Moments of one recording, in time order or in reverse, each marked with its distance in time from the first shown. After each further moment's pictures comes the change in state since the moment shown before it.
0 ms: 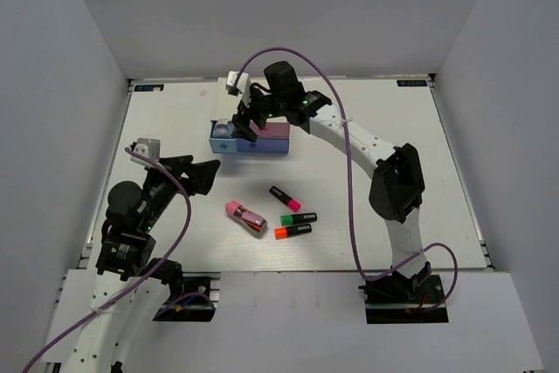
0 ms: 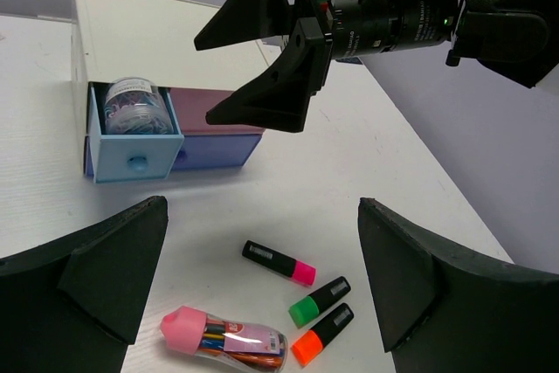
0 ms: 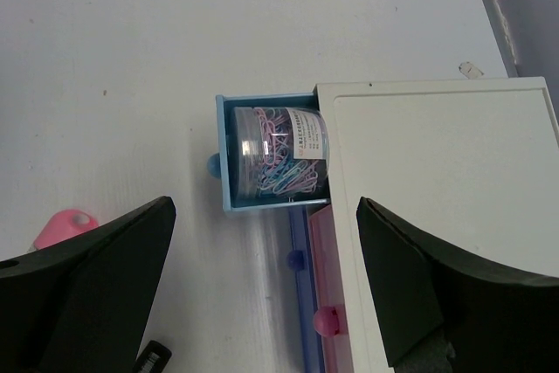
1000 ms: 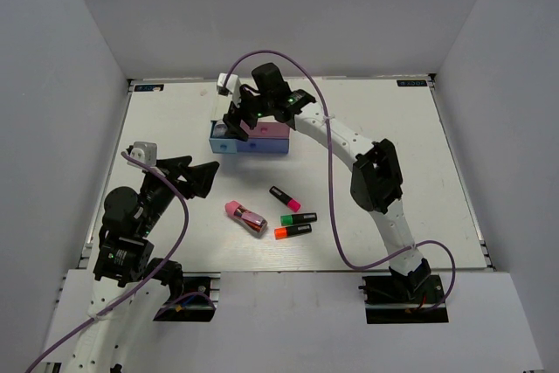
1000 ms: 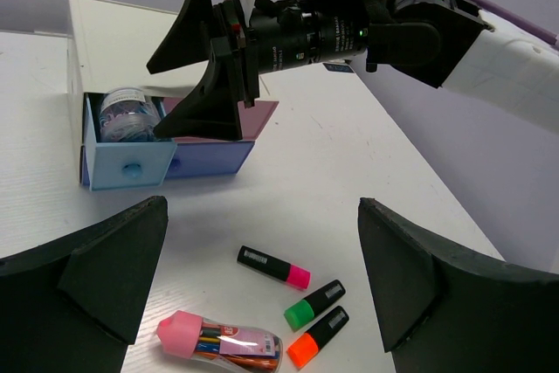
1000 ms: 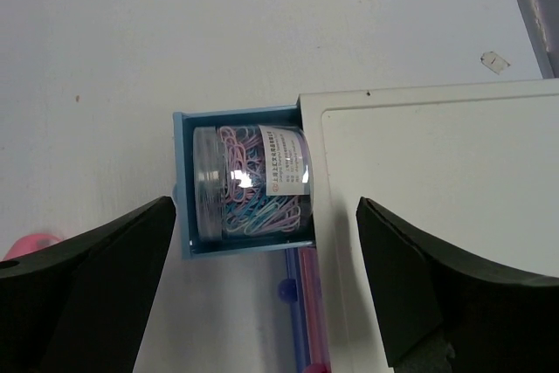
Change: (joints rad) left arm -0.010 -0.041 0.004 -0.007 -0.004 0.000; right arm 0.010 0.192 0.200 -0.055 0.010 0.014
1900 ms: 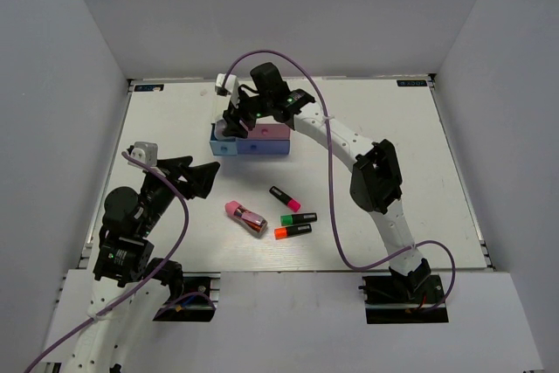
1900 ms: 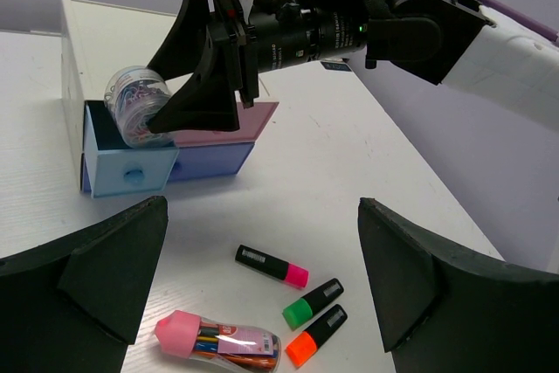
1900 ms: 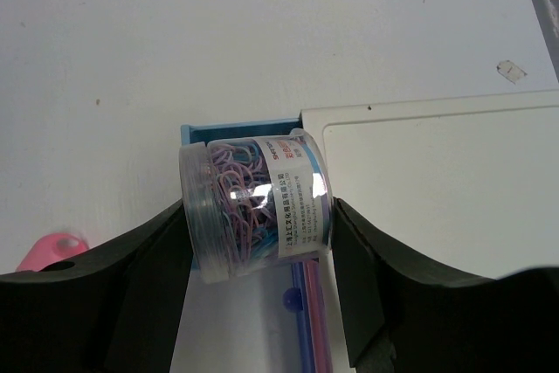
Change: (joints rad) left arm -0.008 0.000 0.000 0.000 0.000 0.000; right arm 0.001 0.000 0.015 -0.018 -0.042 0.008
